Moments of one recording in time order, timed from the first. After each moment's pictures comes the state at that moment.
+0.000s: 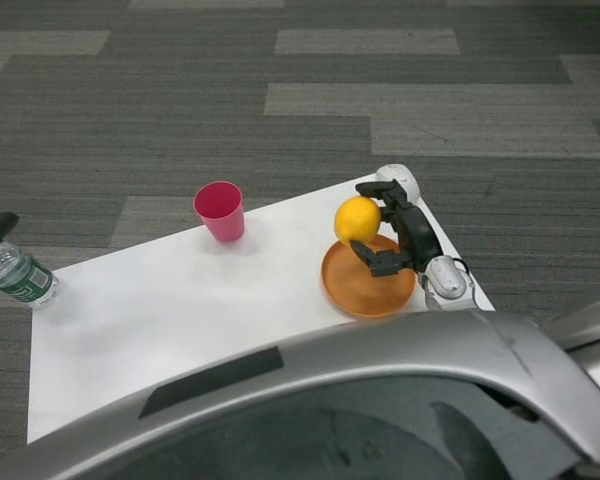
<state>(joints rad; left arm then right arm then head) -0.47 0.56 -0.56 1.06 -1.31 -0.60 -0.20 -0.11 -0.20 -0.23 1.25 0.04 -0.91 0.15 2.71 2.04</state>
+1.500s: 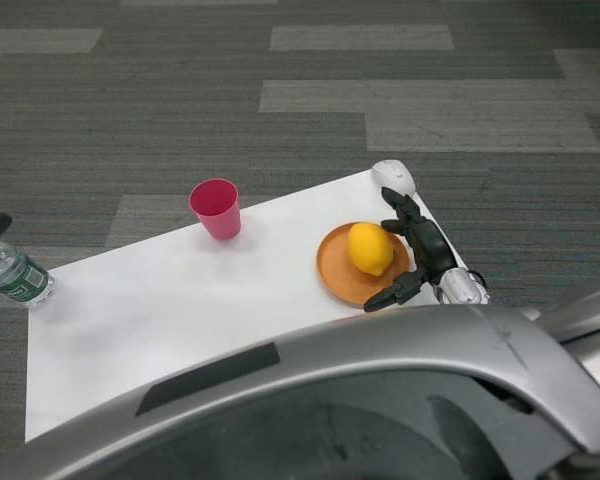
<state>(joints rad) -0.47 0.55 -0.56 1.08 -1.31 -0.60 -0.20 -0.11 -0.23 -0.28 1.40 -0.02 -1.03 0.14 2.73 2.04</state>
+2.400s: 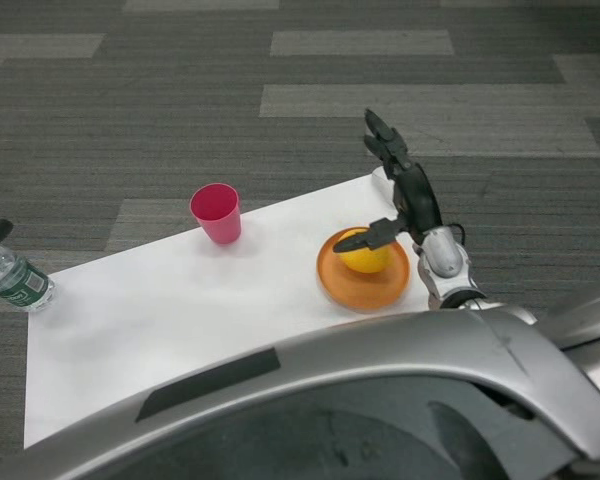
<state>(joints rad) -0.48 0.55 -0.56 1.09 -1.31 -0.60 -0.20 -0.16 -0.20 -0.23 1.08 0.04 -1.14 0.11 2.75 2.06</state>
